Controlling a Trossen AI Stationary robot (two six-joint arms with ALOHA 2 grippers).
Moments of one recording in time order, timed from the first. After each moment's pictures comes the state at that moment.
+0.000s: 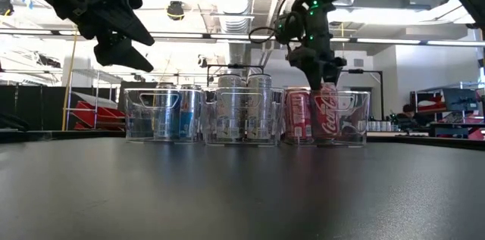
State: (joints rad) left arm -0.20 0.94 0.53 -0.15 -0.32 -0.55; right arm -0.63 1.94 1.76 -1.38 0.07 0.21
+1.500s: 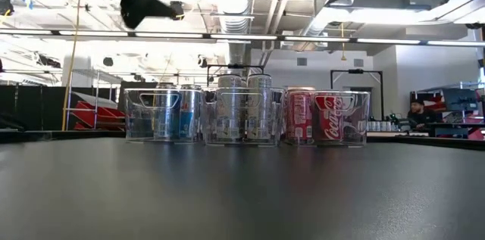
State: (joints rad) left arm -0.12 0.92 0.69 -0.15 -0.20 -0.36; right arm -0.20 1.30 1.70 -1.23 0.17 0.69
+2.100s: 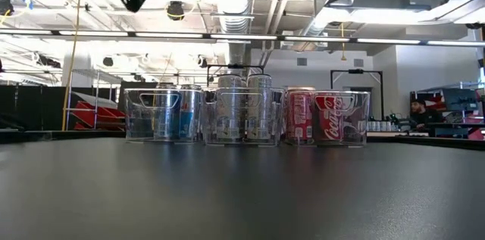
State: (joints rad) left arm -0.14 0.89 0.76 -0.25 -0.15 -0.19; right arm 0.48 1.35 1.69 -1.13 0.63 0.67
